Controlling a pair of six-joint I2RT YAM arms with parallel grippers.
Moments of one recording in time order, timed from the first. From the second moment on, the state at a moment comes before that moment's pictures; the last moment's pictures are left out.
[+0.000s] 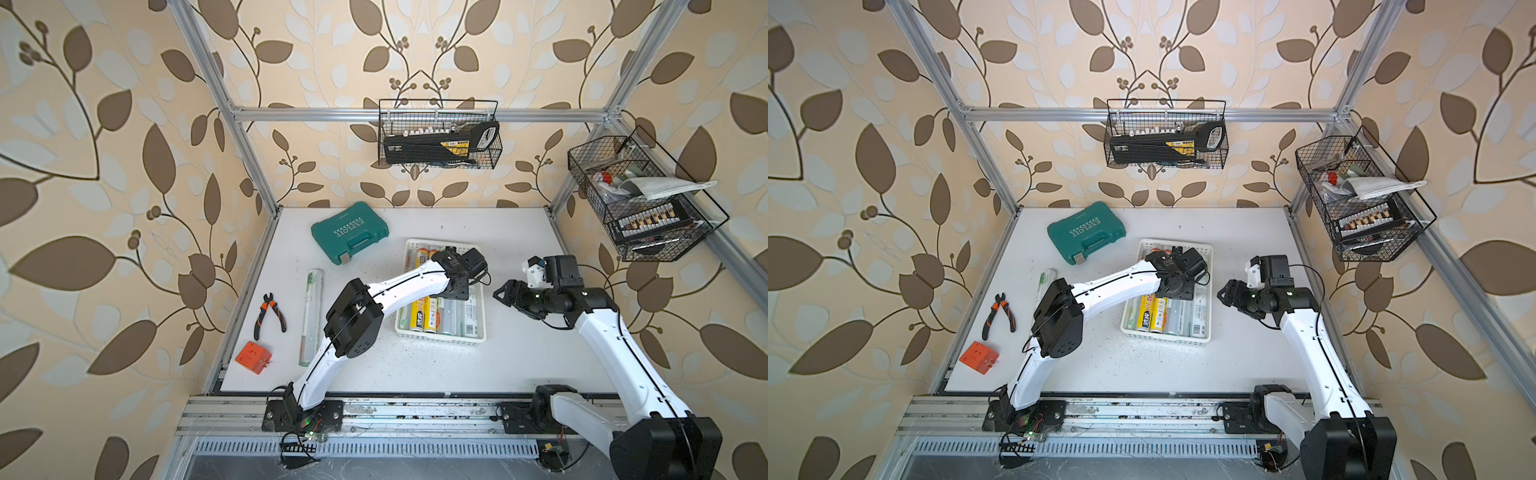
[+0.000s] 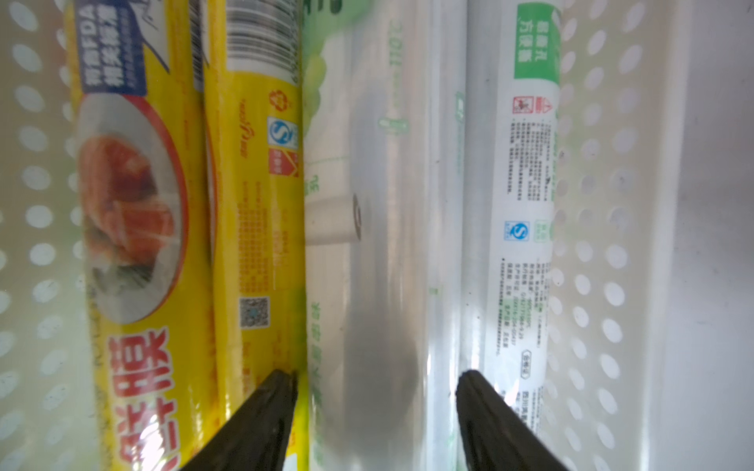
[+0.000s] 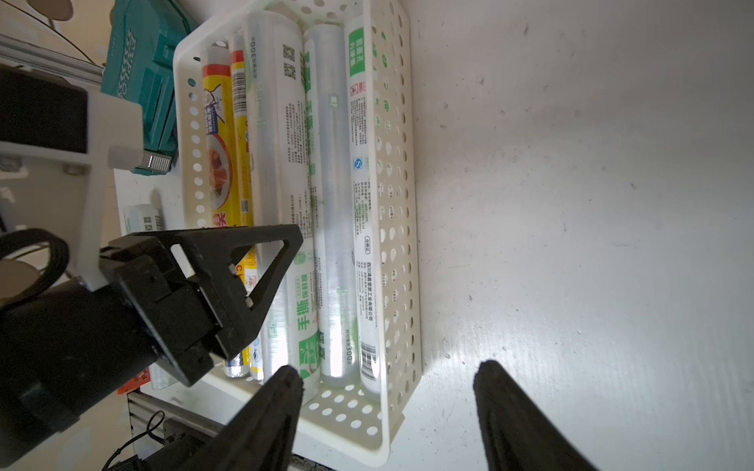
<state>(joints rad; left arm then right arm) -1.02 2.19 1.96 -0.99 -0.24 -0.84 0.00 1.05 0.88 -0.84 -0.36 0.44</state>
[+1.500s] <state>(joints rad) -0.39 1.03 0.81 -0.92 -0.54 -0.96 0.67 1.22 0.98 -0.63 -0.20 0.69</state>
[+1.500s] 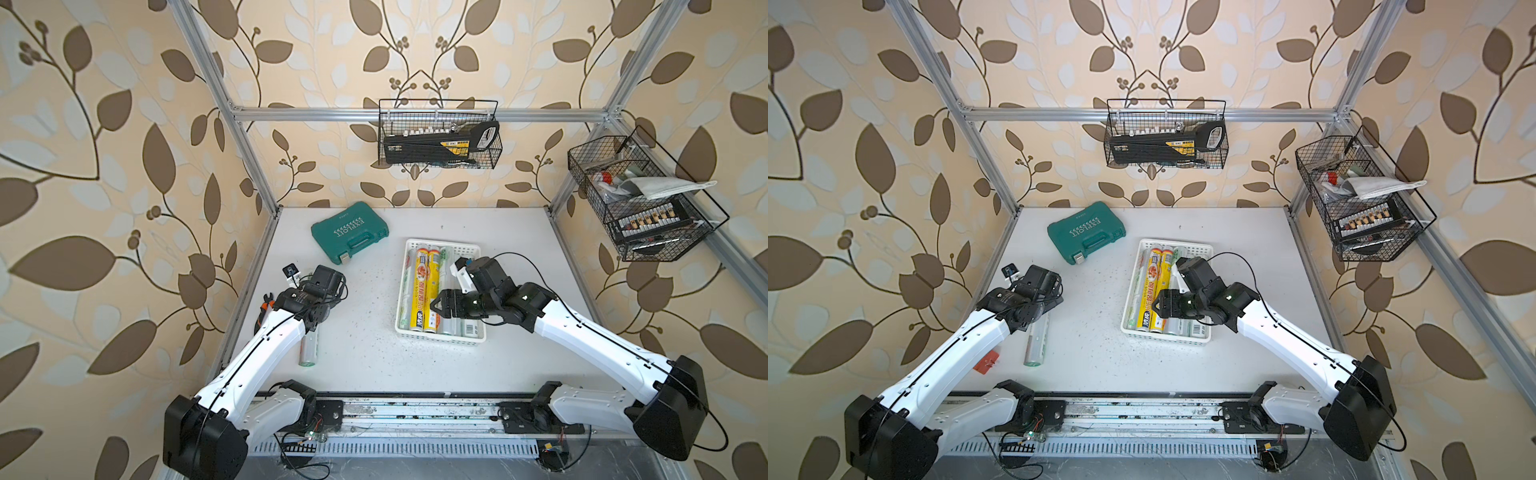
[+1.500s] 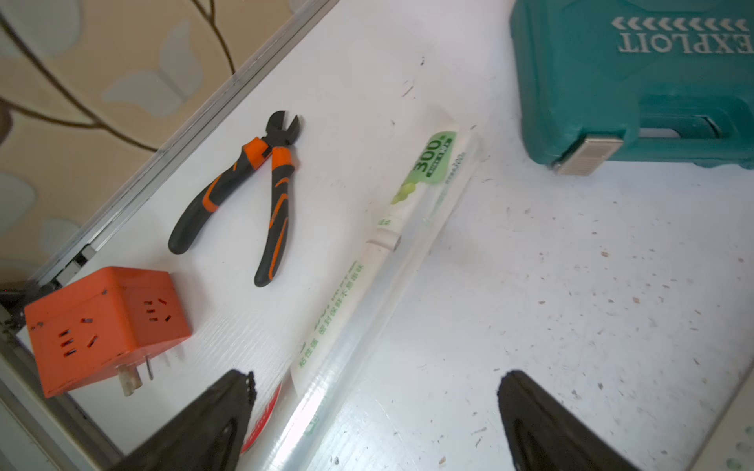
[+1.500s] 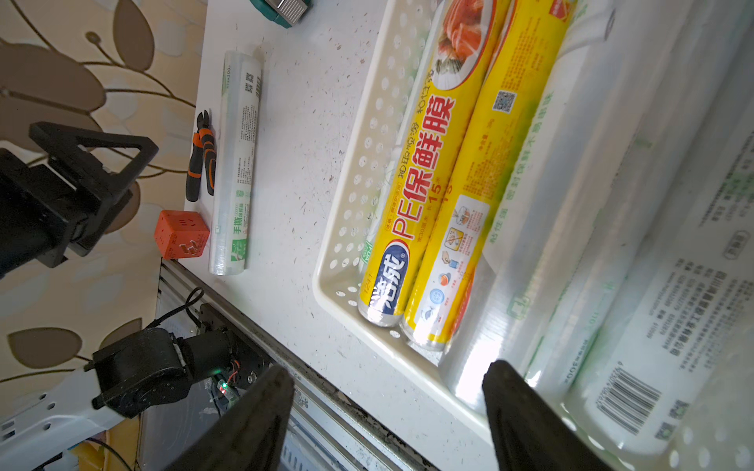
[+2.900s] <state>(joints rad) -0.20 1.37 0.70 -0.63 -0.19 -0.84 0.67 1.23 0.98 -0.66 -0.16 0.66</state>
